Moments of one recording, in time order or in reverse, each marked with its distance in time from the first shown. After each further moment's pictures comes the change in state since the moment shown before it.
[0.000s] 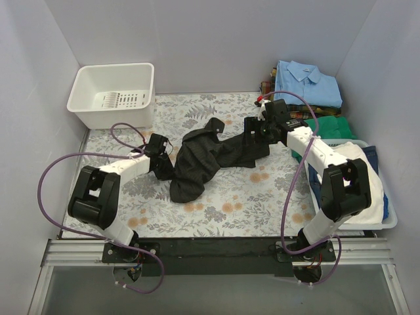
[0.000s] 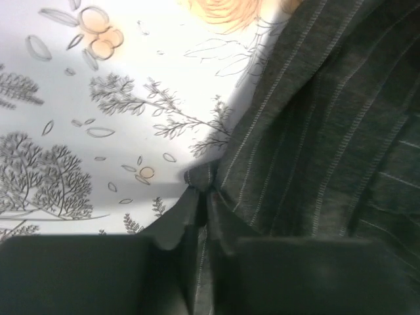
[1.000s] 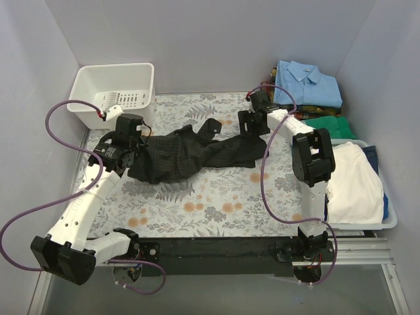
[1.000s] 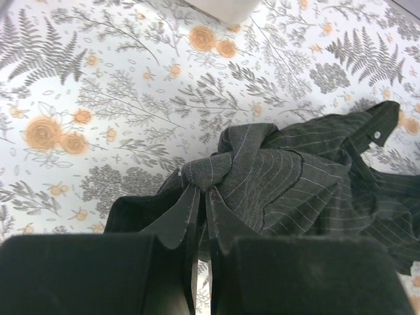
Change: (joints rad) left arm -0.004 -0.458 0.350 -0.393 -0.538 0.076; right arm -0.014 0.476 0.400 -0.061 0.173 -0.060
